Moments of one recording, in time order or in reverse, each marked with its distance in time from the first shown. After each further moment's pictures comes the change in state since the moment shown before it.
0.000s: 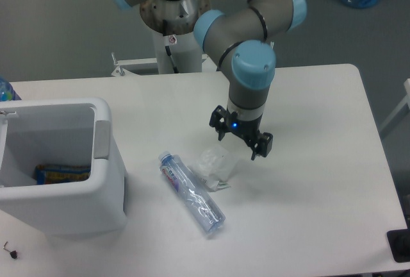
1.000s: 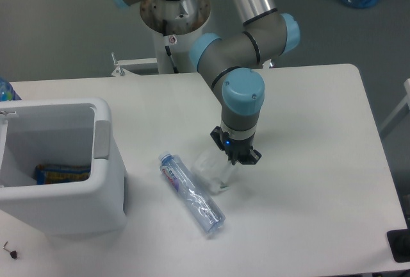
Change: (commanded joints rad) arm -0.008 -0.019 0.034 0.012 0.029 -0.006
